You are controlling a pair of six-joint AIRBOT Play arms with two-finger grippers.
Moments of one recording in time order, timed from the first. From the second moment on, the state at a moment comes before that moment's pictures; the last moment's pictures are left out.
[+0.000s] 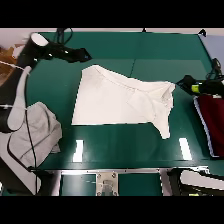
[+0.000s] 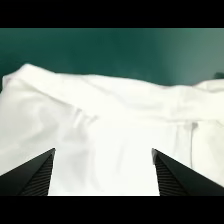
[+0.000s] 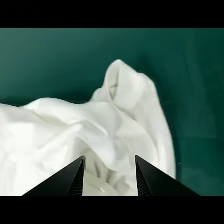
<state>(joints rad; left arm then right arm) -0.05 -1.89 2.00 0.83 -1.17 -1.17 -0.44 -1.36 1.09 -0.89 0.87 1.30</state>
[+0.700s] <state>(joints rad) 0.16 -1.76 1.33 0.94 -1.57 -1.37 -0.69 -1.36 0.93 -0.97 1.06 1.28</state>
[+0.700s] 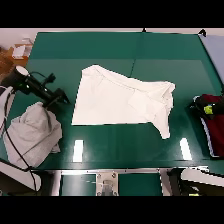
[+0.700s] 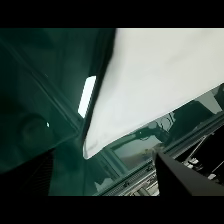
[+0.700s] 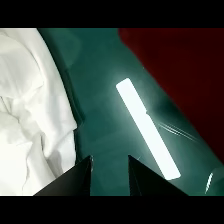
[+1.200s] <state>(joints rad) 0.03 -1.76 1.12 0.84 -1.40 -1.27 -0.69 -1.36 0.92 -0.94 1.05 1.27</state>
